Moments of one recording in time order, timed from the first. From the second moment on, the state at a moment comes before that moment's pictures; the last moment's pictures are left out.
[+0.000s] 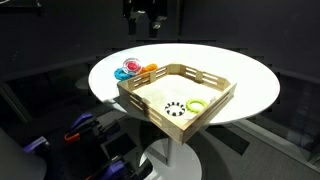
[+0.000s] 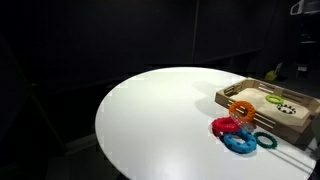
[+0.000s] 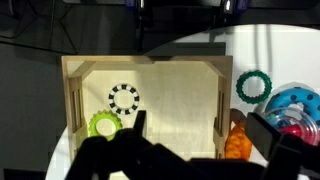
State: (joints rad) arm -0.01 -0.37 0.02 -2.45 -0.08 1.90 0.04
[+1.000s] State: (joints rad) arm -0.10 -0.16 -0.08 -2.36 -0.03 2.14 0.14
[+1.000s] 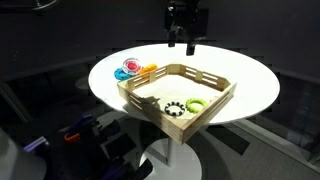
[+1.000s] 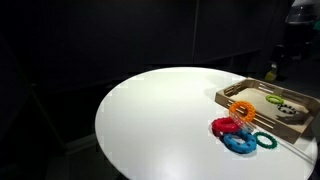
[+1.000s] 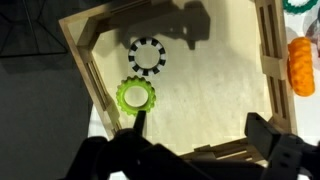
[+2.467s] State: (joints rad) arm -0.11 0.14 -0.15 -2.31 0.01 2.35 0.24
